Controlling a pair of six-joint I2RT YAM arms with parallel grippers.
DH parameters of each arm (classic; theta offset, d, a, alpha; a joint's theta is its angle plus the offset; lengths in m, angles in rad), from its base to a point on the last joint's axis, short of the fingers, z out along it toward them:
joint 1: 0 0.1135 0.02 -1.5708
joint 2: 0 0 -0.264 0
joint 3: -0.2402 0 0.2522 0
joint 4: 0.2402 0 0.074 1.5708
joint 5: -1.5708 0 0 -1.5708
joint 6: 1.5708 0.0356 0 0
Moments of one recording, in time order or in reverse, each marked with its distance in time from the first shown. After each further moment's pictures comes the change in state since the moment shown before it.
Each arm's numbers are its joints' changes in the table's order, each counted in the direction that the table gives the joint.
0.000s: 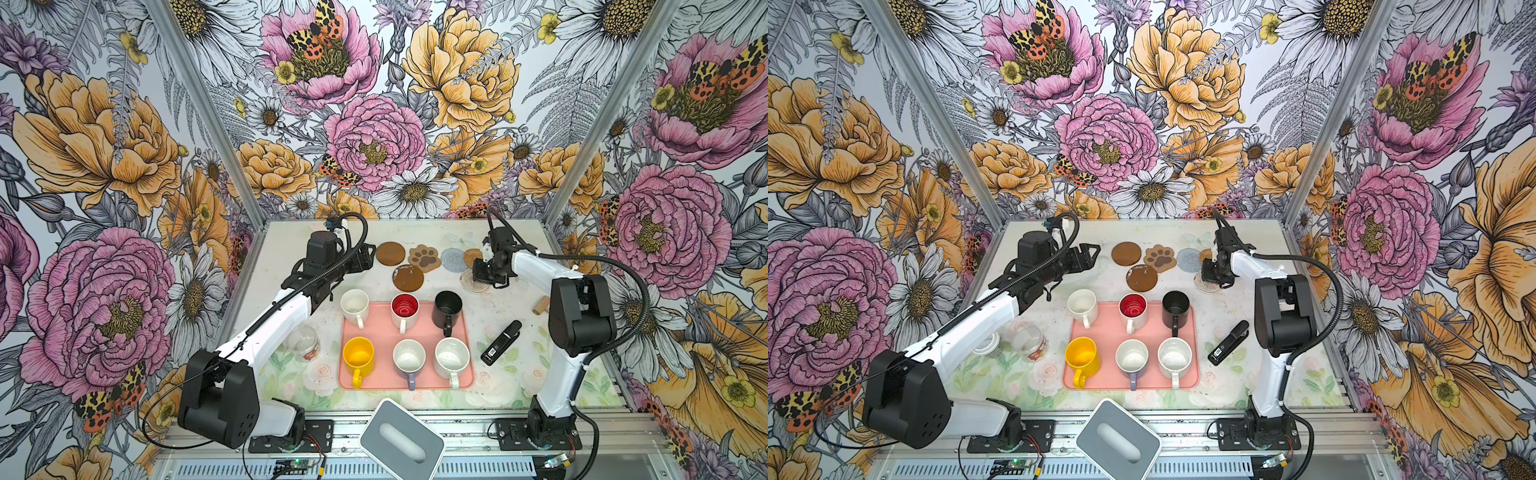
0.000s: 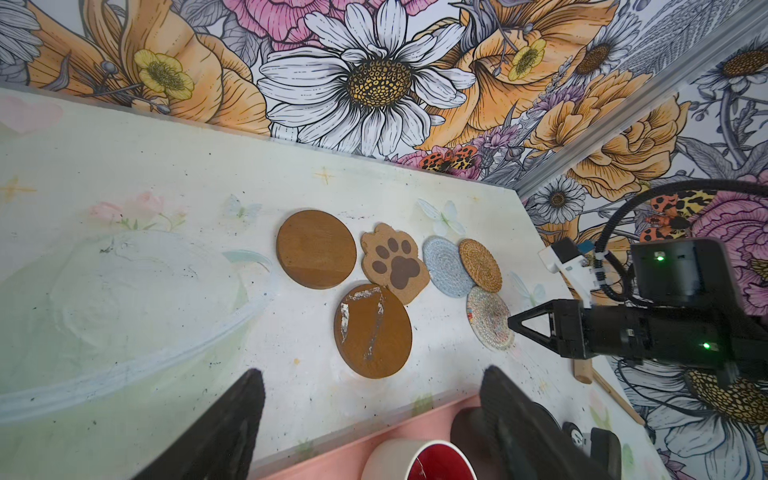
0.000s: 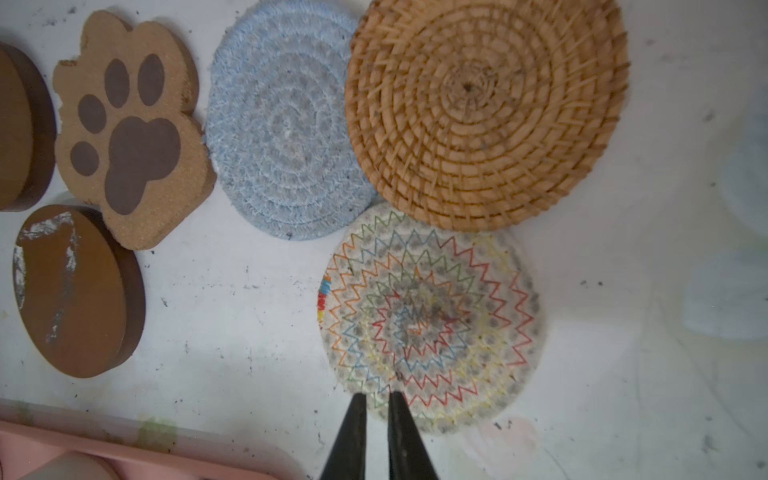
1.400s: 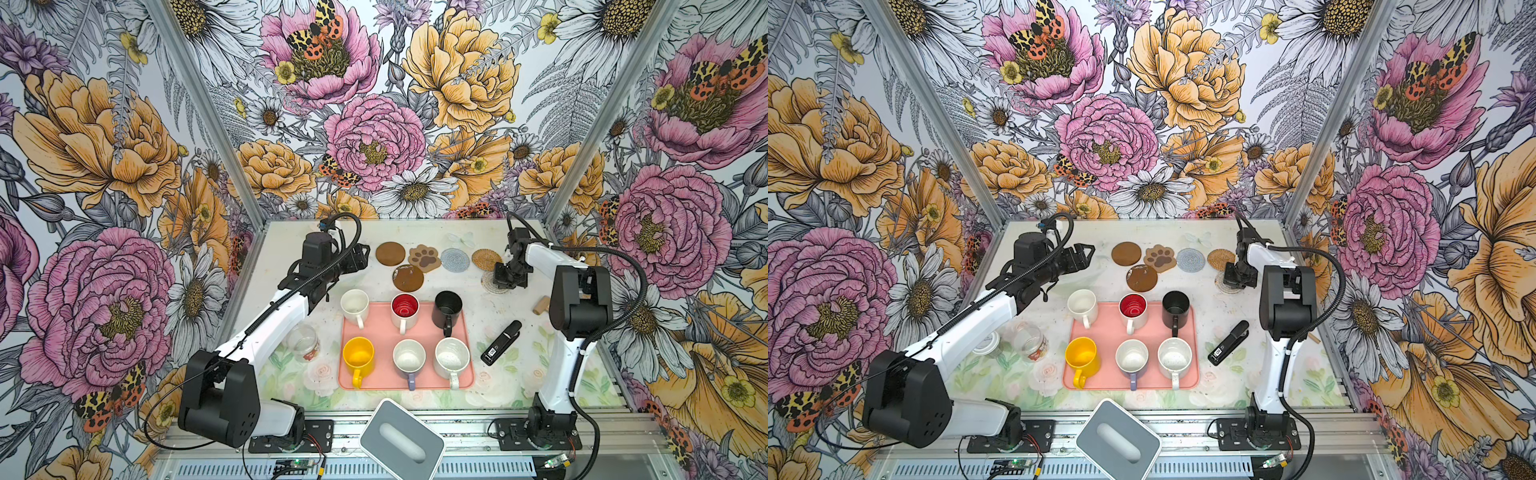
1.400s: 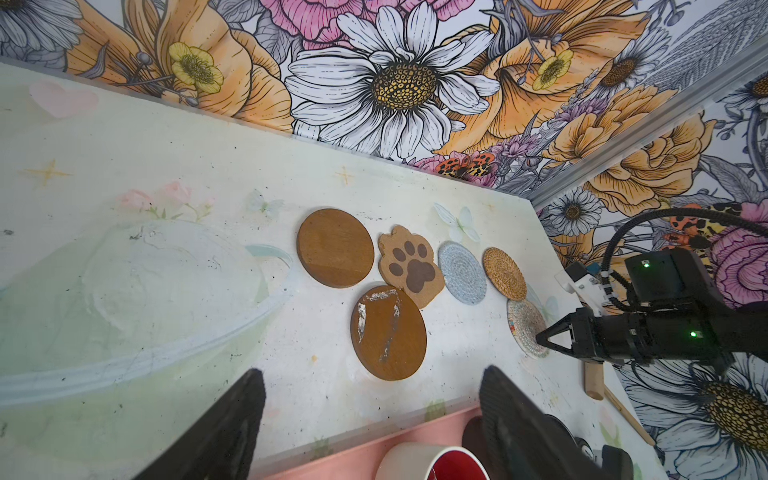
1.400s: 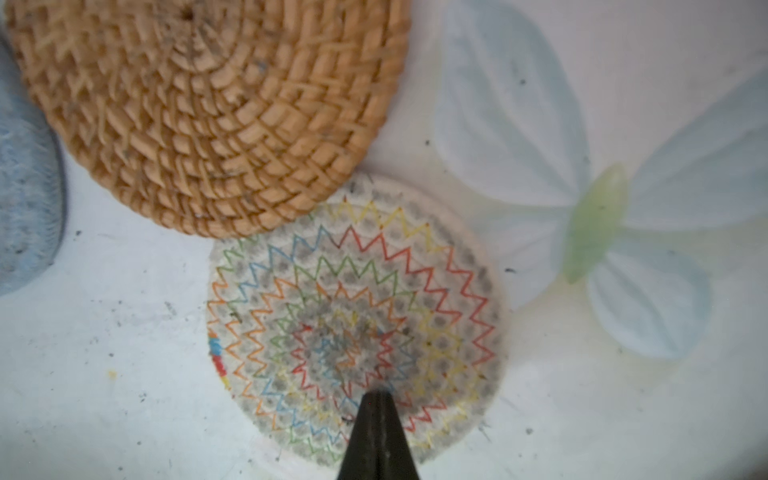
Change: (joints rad) left arm 0.043 0.000 0.023 -0.004 0.000 -0.020; right arm -0.174 0.139 -0.144 0.215 -0.111 -0.055
